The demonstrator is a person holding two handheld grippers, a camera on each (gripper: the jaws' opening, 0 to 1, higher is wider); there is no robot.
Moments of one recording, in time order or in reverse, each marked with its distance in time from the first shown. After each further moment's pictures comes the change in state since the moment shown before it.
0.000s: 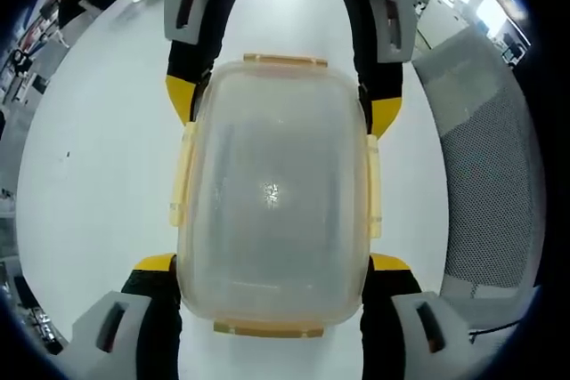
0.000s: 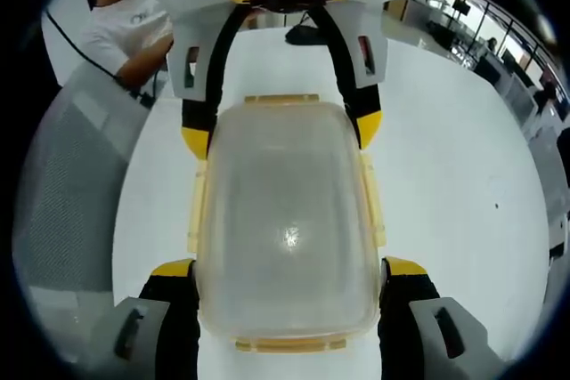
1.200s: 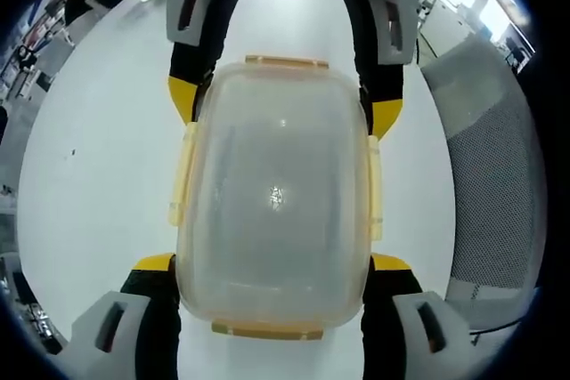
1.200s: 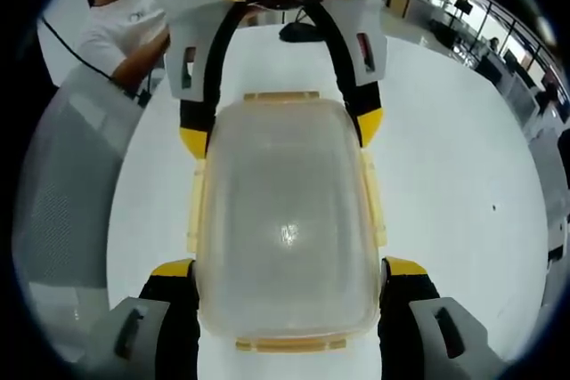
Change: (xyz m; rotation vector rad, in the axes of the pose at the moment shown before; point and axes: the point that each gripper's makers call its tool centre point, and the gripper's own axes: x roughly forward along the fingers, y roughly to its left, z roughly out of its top) left arm 0.001 0.013 0.001 -0.015 -0.012 0.010; right arm 0.001 -0.014 -0.001 -0.007 0.029 0.005
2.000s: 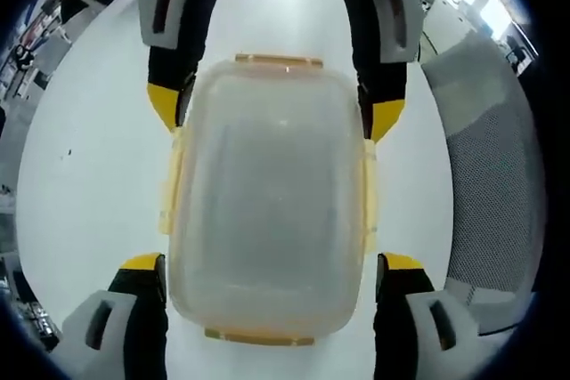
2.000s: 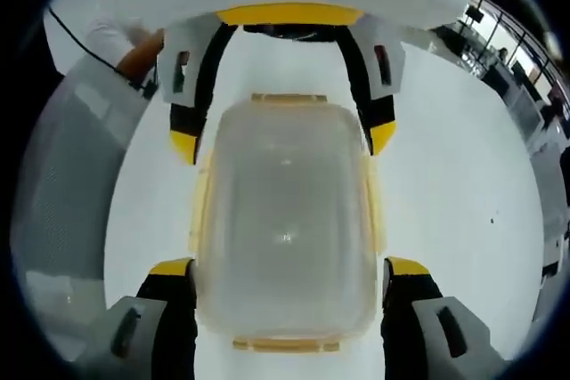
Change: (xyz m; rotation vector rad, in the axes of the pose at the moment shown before) left arm 0.000 -0.003 0.009 -0.024 0.005 -0.004; right arm -0.003 -0.002 0.009 -0.052 -0.026 -0.003
